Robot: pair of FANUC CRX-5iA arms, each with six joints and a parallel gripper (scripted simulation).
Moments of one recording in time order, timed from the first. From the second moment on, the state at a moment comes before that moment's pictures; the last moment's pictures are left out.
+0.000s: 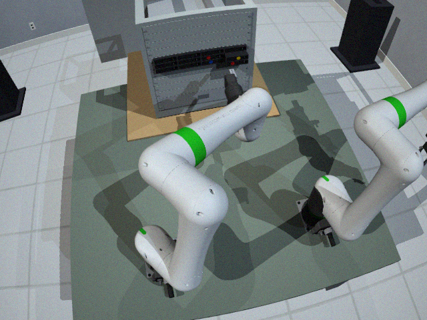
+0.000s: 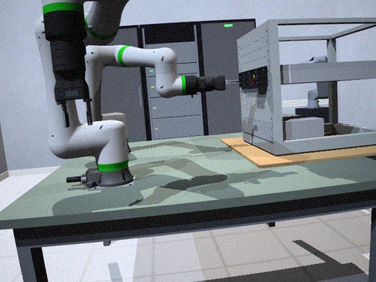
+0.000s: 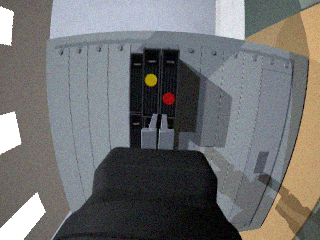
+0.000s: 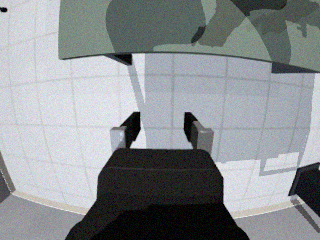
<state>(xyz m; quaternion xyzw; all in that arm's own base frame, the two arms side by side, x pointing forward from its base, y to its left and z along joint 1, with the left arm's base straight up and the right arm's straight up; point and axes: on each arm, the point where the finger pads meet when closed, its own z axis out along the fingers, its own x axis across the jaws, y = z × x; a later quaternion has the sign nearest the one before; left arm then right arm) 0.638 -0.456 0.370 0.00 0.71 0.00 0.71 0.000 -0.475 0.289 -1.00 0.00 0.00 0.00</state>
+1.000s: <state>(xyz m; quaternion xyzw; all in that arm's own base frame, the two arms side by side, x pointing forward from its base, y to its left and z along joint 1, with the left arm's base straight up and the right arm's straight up) 0.676 -0.502 0.358 0.00 0.71 0.00 0.71 0.000 -0.475 0.289 -1.00 0.00 0.00 0.00</state>
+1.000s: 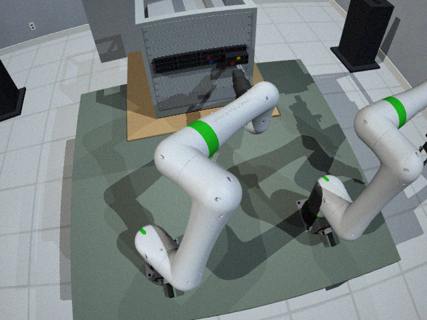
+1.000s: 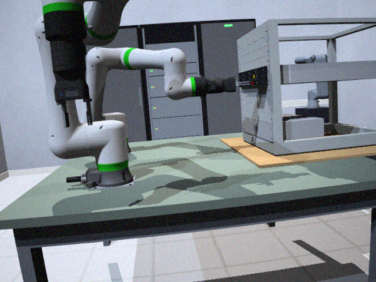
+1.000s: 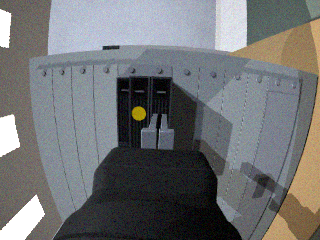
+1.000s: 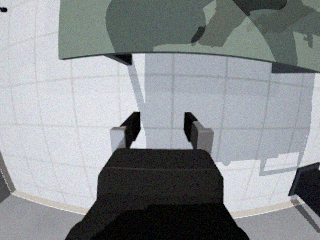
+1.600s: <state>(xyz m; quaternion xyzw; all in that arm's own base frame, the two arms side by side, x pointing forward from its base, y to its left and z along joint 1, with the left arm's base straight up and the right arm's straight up) 0.693 -0.503 0.358 0.00 0.71 0.00 0.71 0.000 -0.475 0.289 -1.00 0.00 0.00 0.00</state>
